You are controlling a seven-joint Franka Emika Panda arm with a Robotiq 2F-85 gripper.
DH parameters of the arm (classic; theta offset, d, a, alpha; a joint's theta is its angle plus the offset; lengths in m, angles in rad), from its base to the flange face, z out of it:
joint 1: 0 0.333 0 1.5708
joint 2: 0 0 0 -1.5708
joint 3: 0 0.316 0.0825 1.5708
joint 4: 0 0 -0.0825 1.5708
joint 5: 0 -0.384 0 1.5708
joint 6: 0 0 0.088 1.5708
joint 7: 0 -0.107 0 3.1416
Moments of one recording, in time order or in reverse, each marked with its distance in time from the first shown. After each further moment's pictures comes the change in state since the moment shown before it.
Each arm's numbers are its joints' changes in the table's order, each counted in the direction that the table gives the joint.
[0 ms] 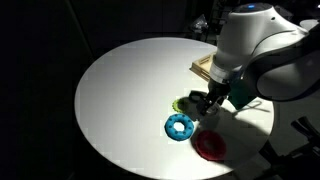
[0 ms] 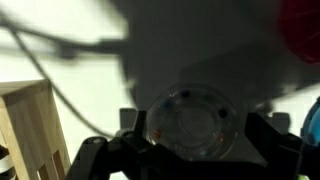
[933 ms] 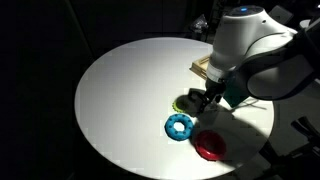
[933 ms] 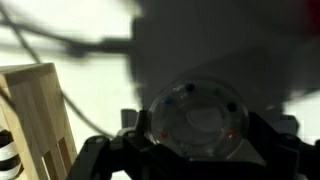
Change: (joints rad) arm 0.057 -0.038 -0.068 0.046 0.003 0.004 -0.001
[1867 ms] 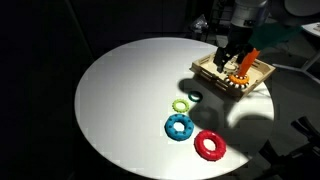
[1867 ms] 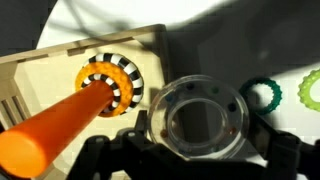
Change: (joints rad) arm -0.133 0.269 -0.026 0.016 0.082 0.272 0.001
